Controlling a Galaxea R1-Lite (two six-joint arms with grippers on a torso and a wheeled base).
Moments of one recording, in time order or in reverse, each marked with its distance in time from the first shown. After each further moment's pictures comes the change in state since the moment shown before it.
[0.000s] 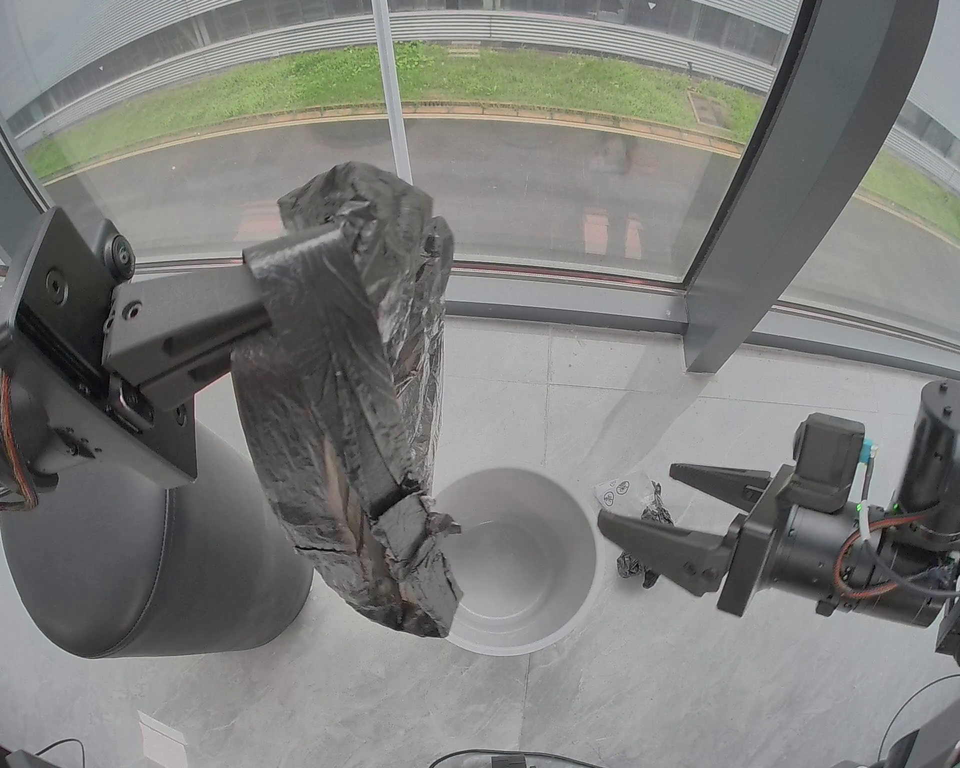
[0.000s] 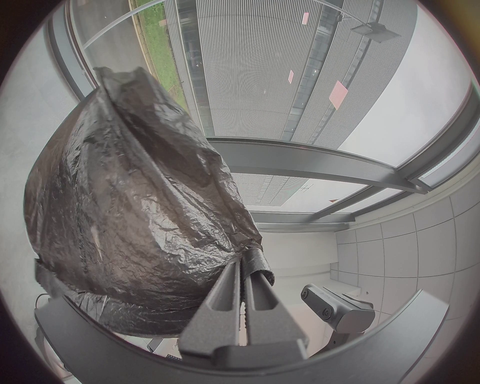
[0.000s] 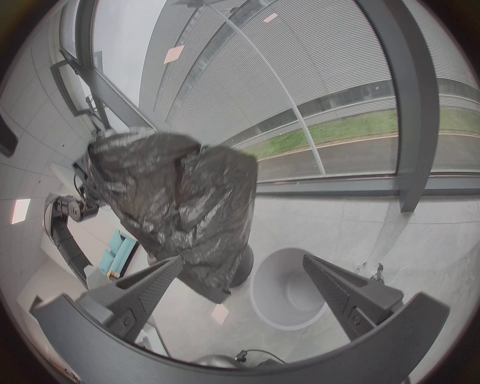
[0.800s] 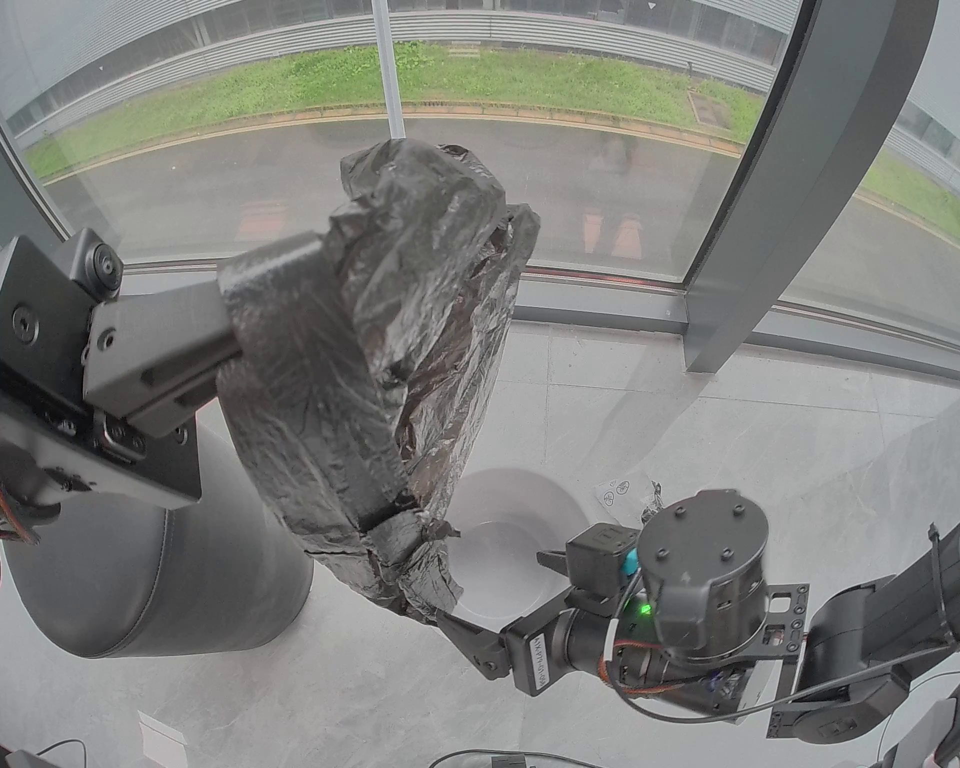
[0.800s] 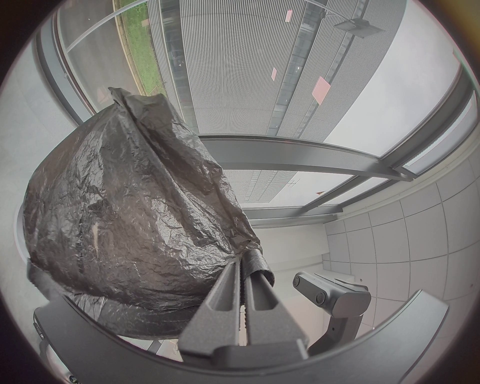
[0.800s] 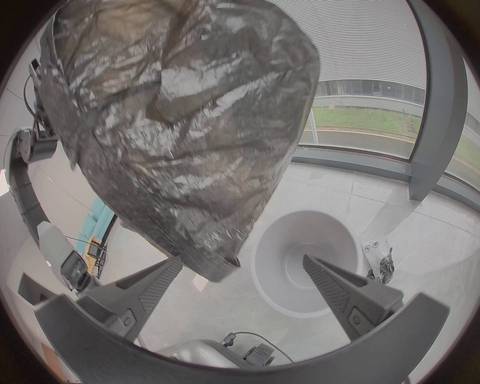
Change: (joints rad) left arm -0.038 -0.005 0.092 -0.194 -0.006 -0.007; right arm 0.231 0.400 -0.166 -0.002 -0.266 -0.032
